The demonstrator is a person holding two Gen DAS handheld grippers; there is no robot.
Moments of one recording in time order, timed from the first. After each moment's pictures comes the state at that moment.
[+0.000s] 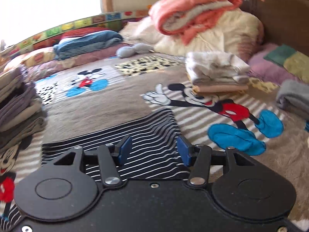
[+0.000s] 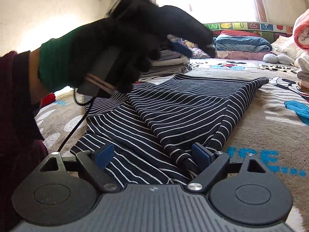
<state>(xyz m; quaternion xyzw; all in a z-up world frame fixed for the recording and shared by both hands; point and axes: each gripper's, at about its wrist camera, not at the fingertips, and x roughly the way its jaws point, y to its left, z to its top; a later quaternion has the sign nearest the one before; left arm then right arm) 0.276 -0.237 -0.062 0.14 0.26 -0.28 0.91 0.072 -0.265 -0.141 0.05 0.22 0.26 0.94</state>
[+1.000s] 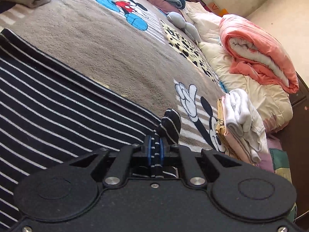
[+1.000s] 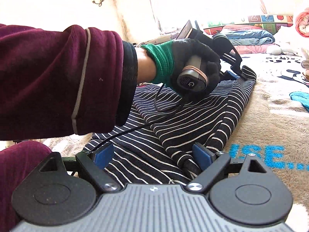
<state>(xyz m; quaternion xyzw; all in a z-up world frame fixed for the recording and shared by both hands) 0.413 -0.196 -0.127 -0.25 0.42 -0.22 0.84 0.074 -0.280 -0.142 0.09 0.22 0.28 0.93</state>
